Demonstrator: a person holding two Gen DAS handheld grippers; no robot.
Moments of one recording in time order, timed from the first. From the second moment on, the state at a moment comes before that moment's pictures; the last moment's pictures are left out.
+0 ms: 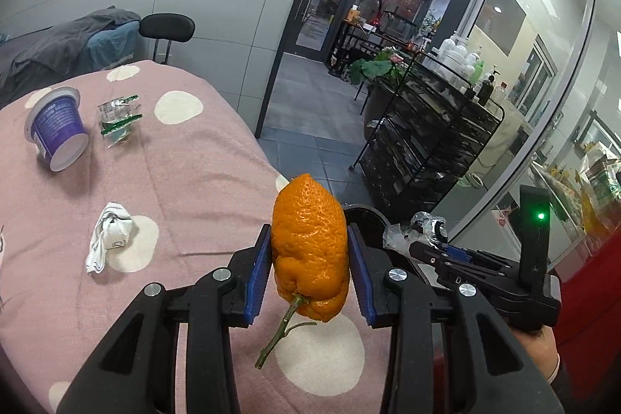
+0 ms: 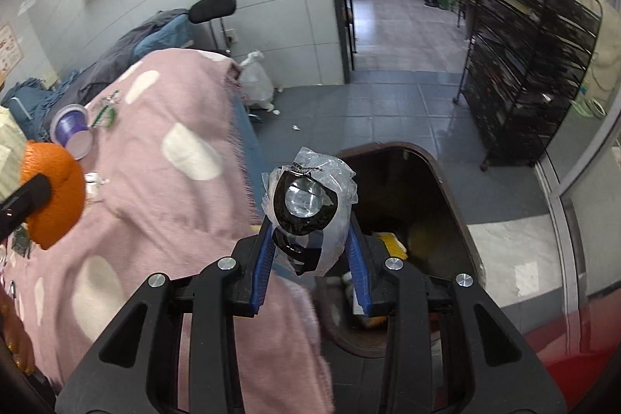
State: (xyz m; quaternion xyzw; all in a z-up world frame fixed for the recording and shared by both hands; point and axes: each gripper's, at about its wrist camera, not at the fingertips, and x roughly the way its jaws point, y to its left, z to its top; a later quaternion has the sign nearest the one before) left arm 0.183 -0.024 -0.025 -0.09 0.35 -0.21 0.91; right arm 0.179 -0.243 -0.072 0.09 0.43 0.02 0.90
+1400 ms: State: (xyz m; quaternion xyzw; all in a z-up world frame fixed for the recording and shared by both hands) left arm 0.210 -0.145 -0.069 0.00 0.43 -0.31 0.85; right arm 0.164 -0.317 -0.176 0.16 0.50 -0.09 0.85
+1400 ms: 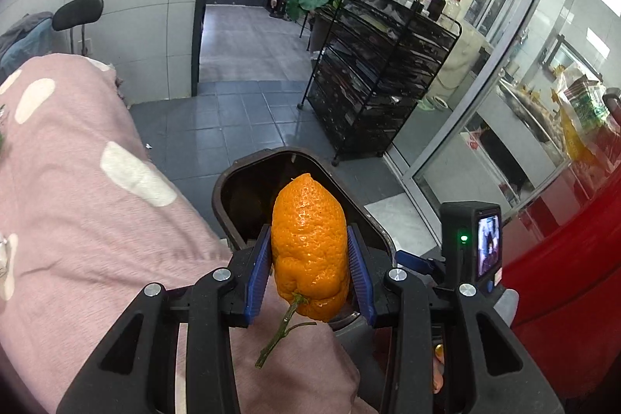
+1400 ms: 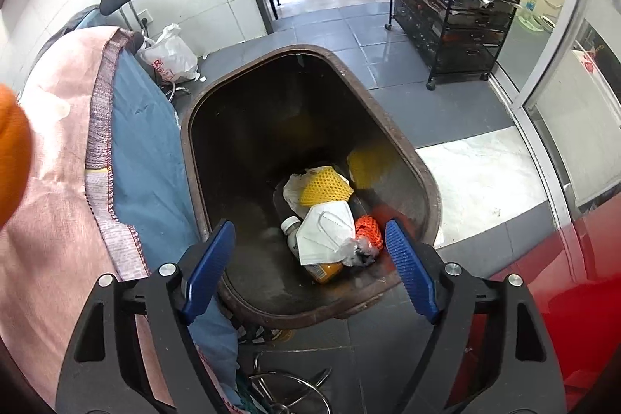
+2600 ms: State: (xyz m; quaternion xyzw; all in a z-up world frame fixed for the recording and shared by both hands) left arm 0.200 -0.152 -0.075 0.04 0.43 -0.31 0.85; right arm 0.143 -0.349 -0.160 0.18 0.48 -0.14 0.85
